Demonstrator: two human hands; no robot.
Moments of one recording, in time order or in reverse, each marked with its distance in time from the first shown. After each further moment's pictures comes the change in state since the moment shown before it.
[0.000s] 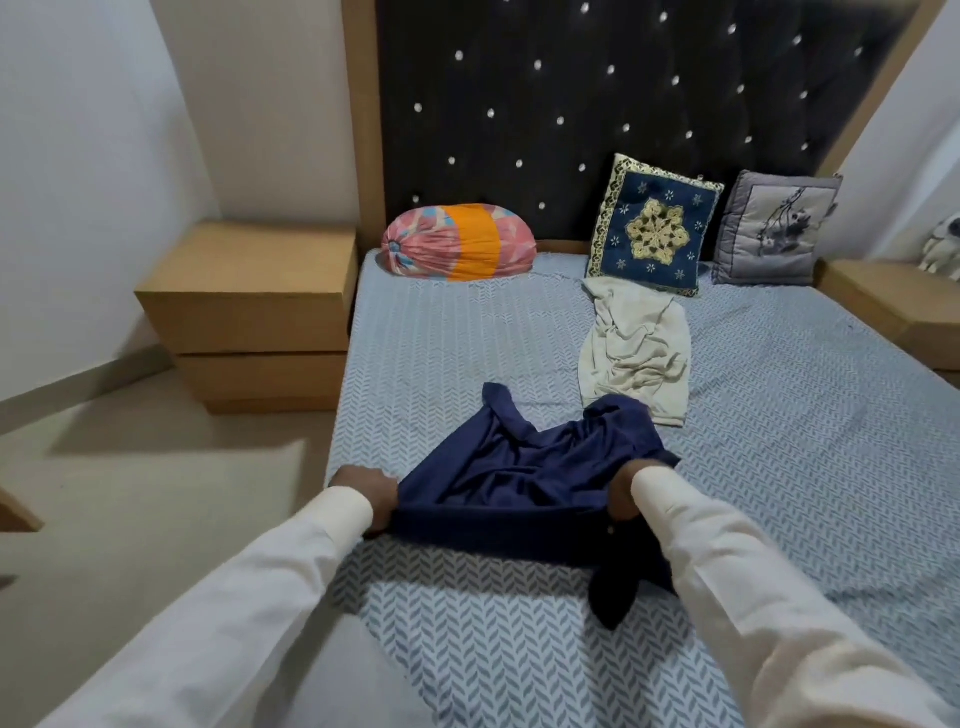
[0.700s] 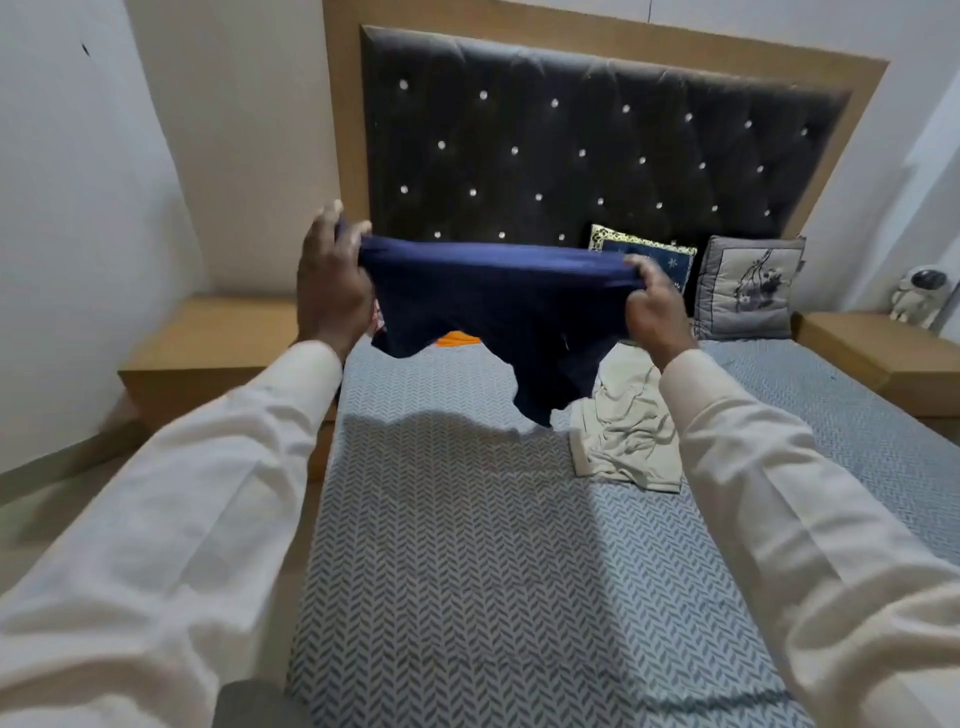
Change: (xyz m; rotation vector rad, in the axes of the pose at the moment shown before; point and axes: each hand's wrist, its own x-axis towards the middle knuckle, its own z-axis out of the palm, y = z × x) left_hand 0.009 -0.121 -0.253 -0.763 1.588 -0.072; right_hand -0.058 0.073 -0.232 1.286 1.234 -0.428
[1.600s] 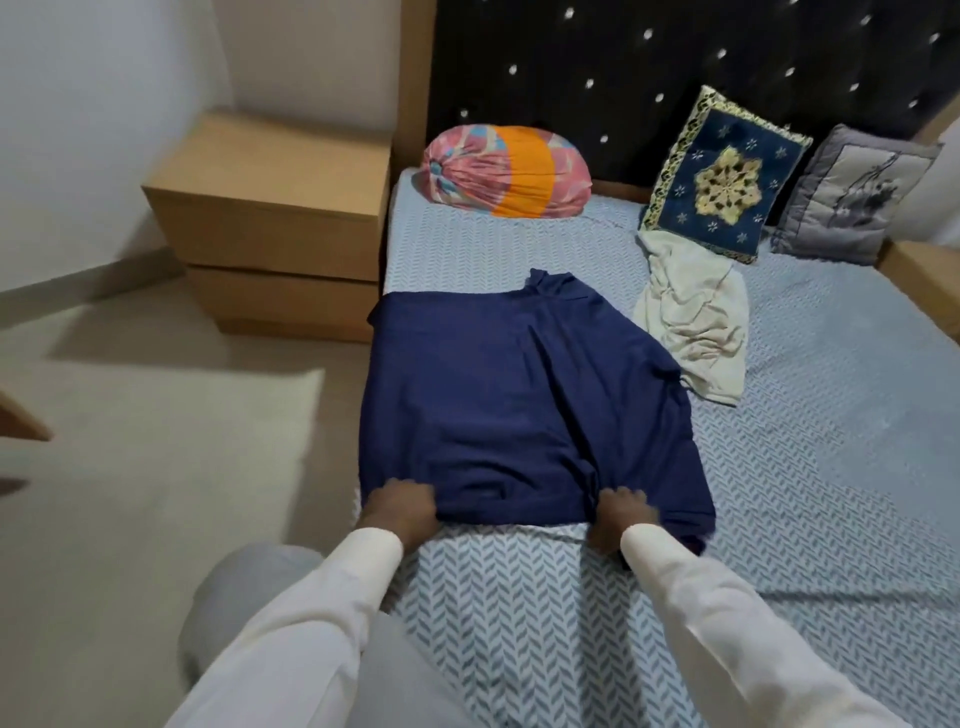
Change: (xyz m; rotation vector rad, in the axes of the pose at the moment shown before) left_hand -0.371 -0.085 0.004 0.314 -1.503 -0.287; right_hand -0.297 0.202 0.139 -1.190 -1.038 0.359
